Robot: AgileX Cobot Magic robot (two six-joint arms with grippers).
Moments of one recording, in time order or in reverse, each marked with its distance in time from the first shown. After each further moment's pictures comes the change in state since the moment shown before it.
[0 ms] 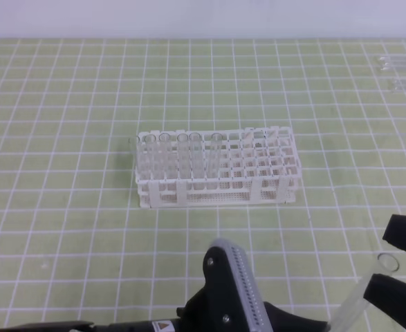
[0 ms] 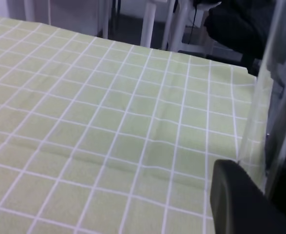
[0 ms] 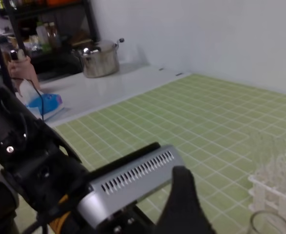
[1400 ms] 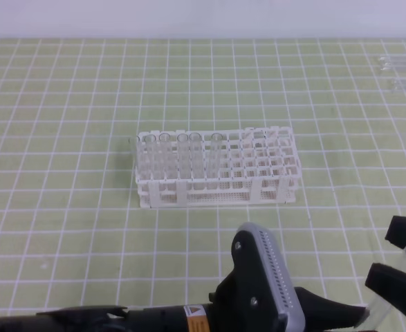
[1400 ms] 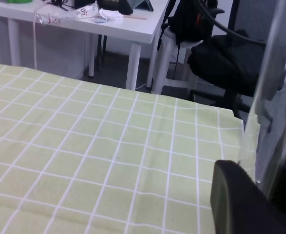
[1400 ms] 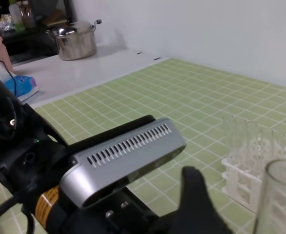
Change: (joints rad) left arm 0.000 0.100 -0.090 -0.019 -0.124 0.036; right arm 0.002 0.000 0.000 -0.061 -0.048 0.000
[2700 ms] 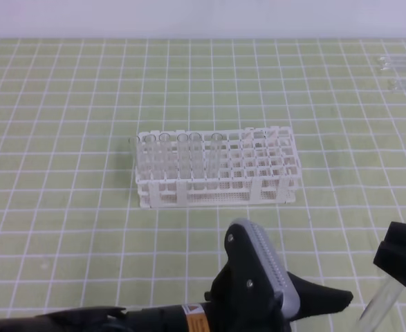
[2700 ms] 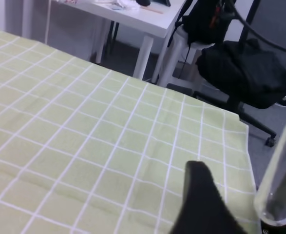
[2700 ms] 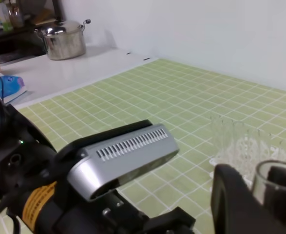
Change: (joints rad) left arm 0.000 -0.009 0.001 -0.053 0.051 -0.079; right arm 0.000 0.000 -0.002 -0.011 -0.031 -0.007
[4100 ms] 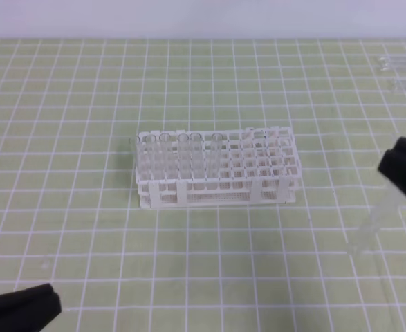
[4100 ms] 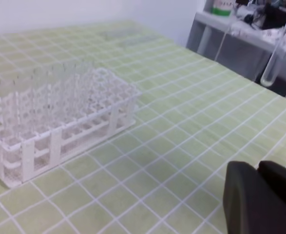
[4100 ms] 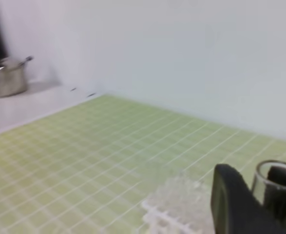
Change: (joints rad) left arm 0.001 -1.147 0.216 -0.021 1.136 -0.094; right arm 0.000 0.222 0.000 0.288 -0.157 -0.375
